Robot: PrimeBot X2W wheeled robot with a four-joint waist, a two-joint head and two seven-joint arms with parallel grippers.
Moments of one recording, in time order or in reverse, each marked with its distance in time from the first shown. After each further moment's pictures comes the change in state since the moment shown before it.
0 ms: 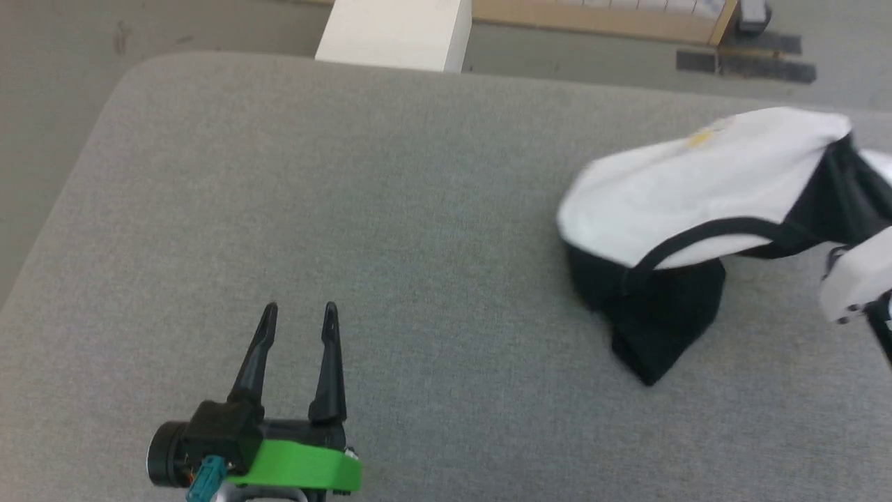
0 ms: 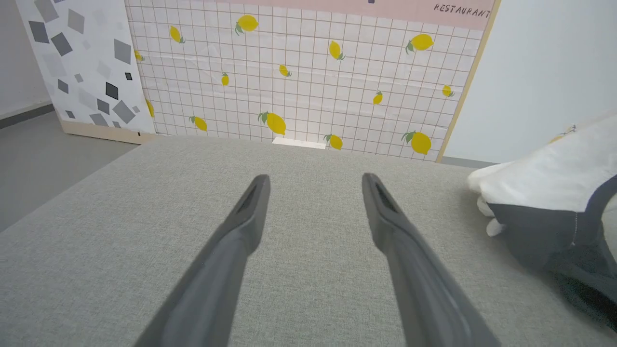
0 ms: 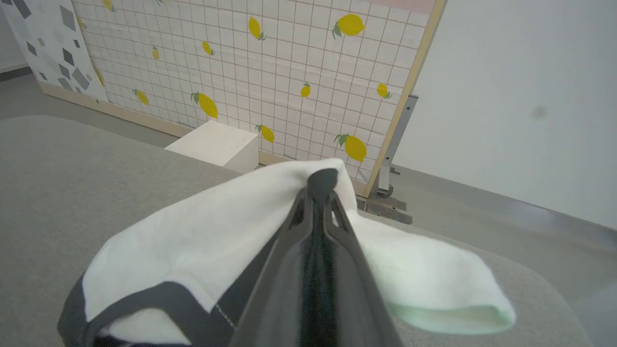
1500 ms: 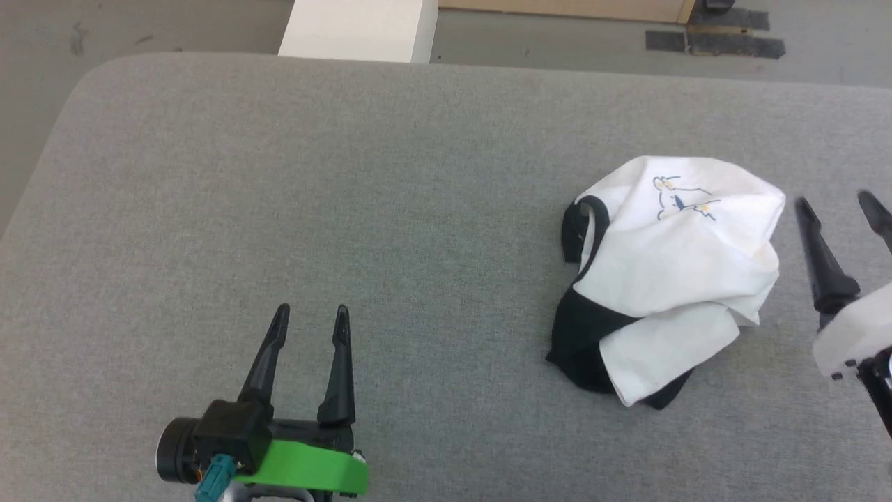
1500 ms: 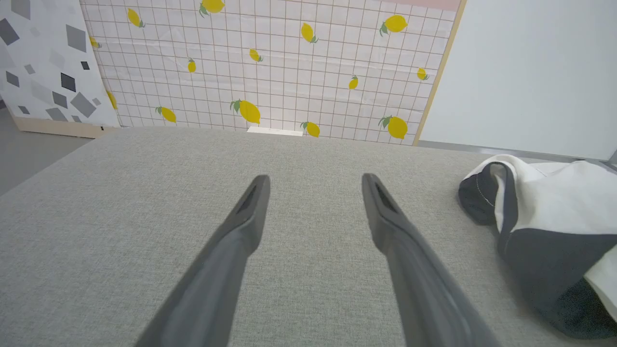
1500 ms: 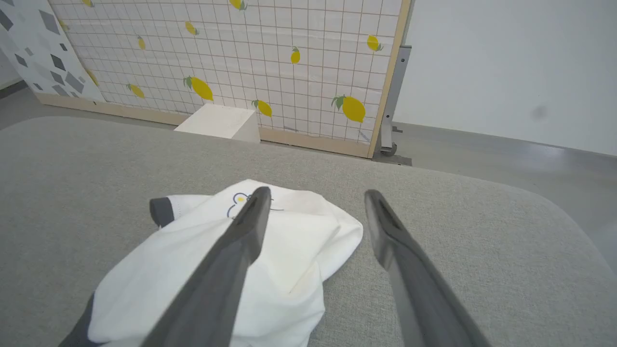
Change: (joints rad) left arm 0.003 -0.001 -0.010 0.010 0.008 -0.022 0.000; right arm 0.168 0.081 -0.063 -0.218 0.056 0.000 0.108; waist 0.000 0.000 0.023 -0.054
